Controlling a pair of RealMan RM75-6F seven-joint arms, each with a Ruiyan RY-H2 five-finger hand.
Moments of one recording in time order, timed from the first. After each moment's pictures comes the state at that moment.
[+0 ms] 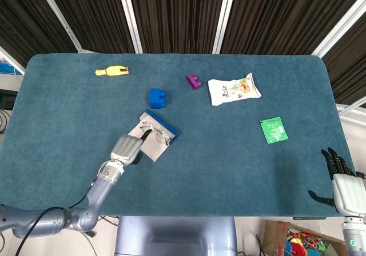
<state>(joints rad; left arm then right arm) -0.83 -1.67 -0.10 -1.49 0.83 1.03 0.61 0.04 -1.10 0.08 -1.71 -1.38 1.43 -0.04</state>
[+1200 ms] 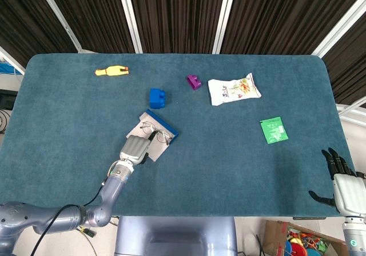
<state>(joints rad) -0.88 -1.78 -0.14 -1.36 0.74 0.98 0.71 0.04 -1.09 0.08 -1.71 -1.38 1.43 -0.04</state>
